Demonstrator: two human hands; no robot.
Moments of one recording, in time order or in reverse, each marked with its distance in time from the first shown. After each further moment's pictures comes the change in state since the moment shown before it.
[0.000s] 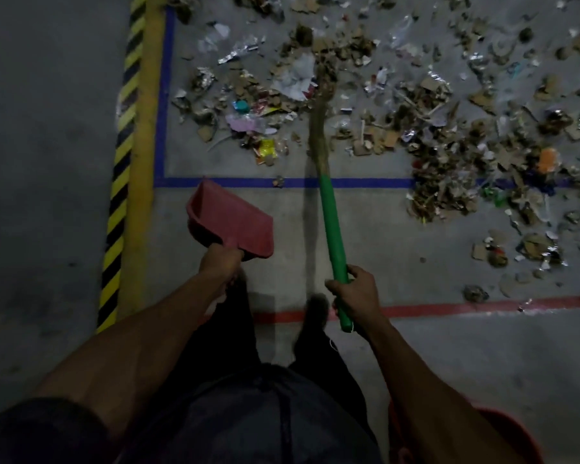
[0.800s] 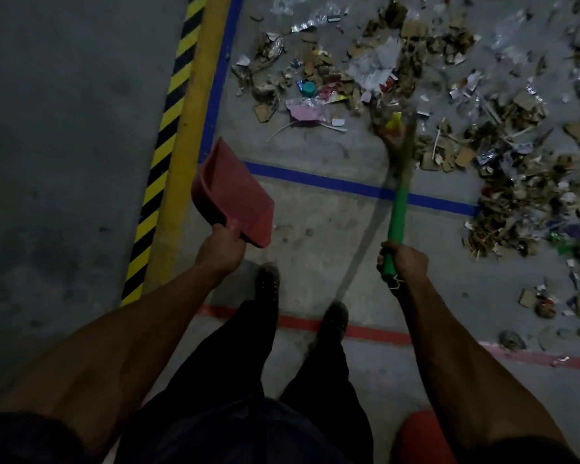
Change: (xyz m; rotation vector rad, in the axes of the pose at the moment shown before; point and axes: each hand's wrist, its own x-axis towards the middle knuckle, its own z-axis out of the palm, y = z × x) left_hand 0.144 -0.013 -0.127 0.290 0.064 0.020; right_hand 0.132 -0.118 0.116 0.336 0.218 0.288
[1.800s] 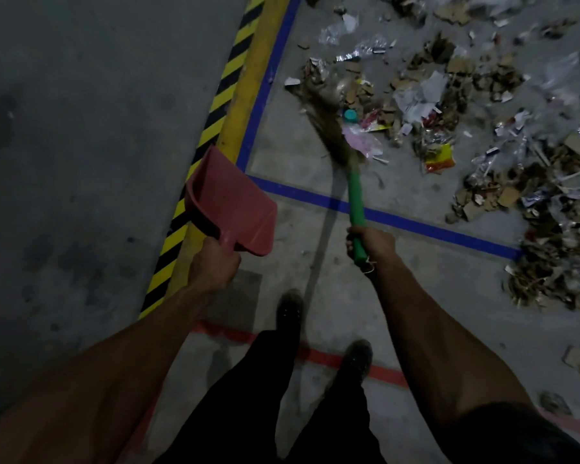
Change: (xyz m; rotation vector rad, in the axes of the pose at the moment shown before) left_hand 0.040 -0.040 -0.063 -0.183 0.162 -0.051; right_hand 0.006 -0.015 0.175 -0.085 -0.296 0.033
